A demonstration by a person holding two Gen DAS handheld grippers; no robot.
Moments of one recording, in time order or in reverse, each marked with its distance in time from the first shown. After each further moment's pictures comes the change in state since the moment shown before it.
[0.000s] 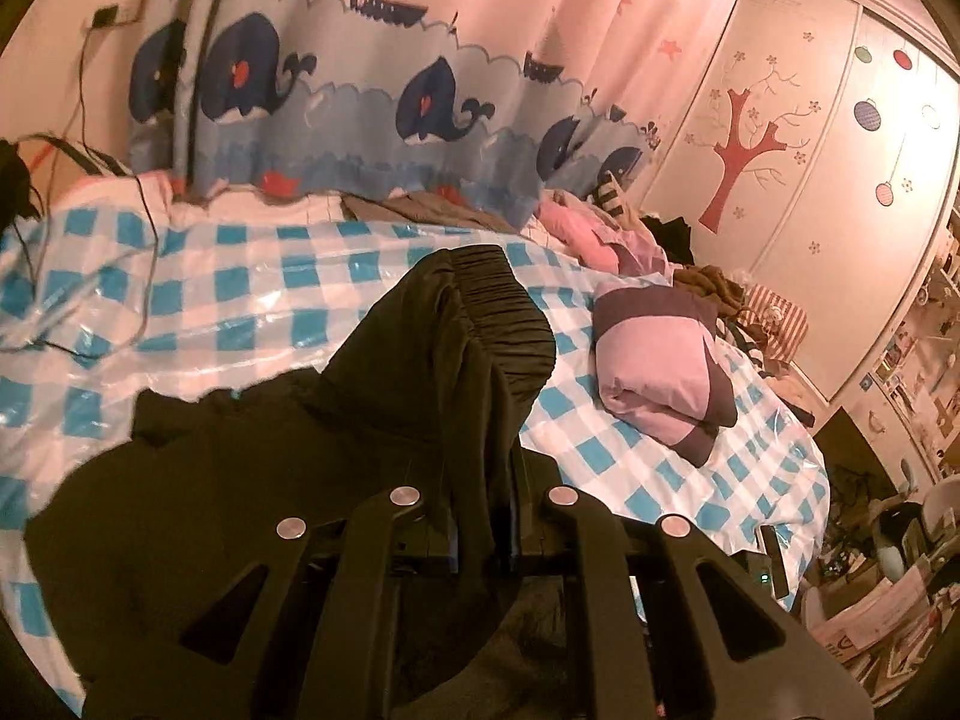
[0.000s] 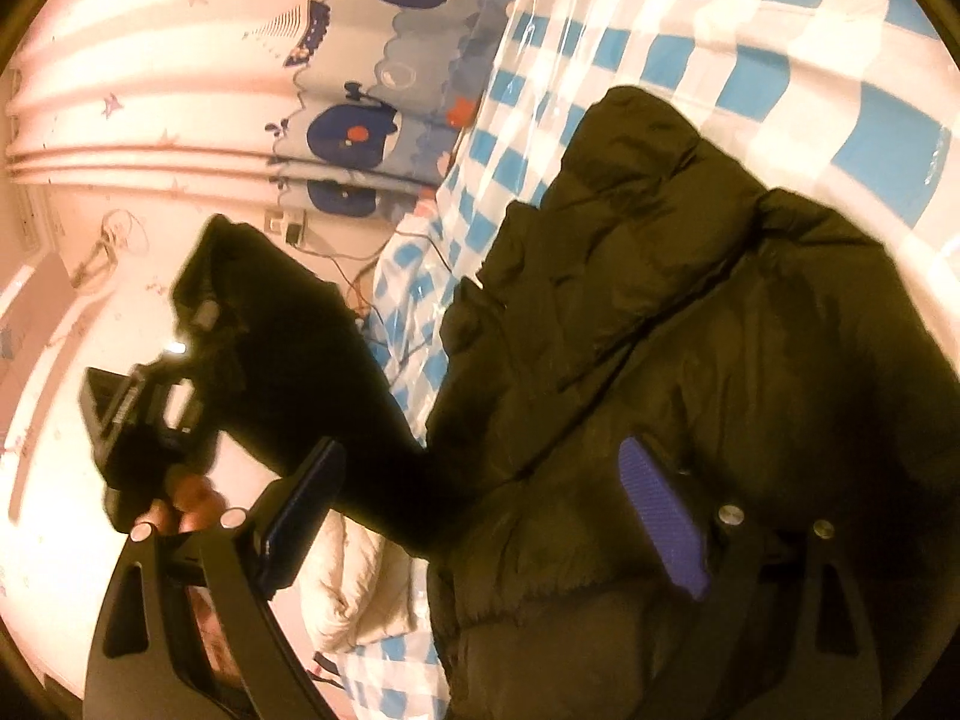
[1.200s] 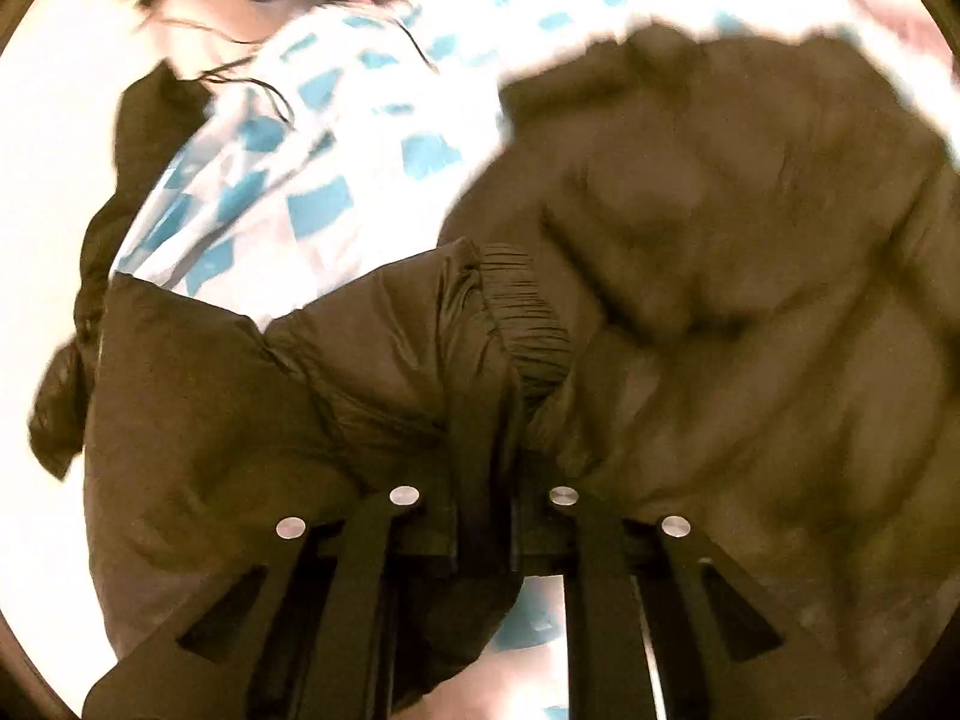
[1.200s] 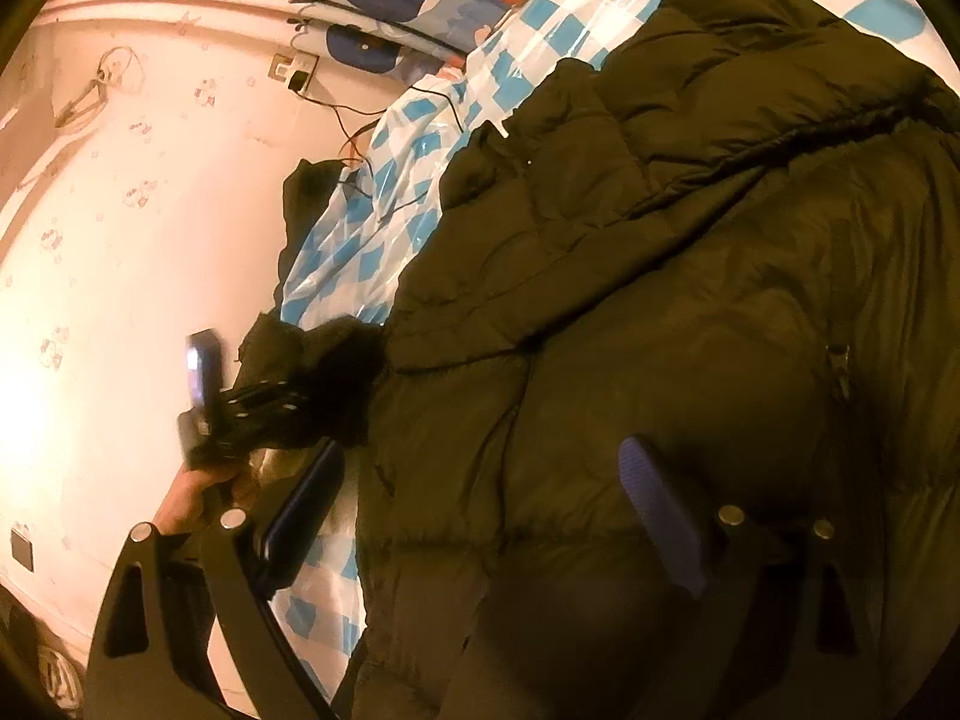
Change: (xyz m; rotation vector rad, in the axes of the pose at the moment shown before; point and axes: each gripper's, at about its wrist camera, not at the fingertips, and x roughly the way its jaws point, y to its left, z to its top) left arm -0.074 0.198 -0.116 0.343 0.529 0.679; right arm 0.083 0.015 -0.060 -0.238 0.250 -0.090
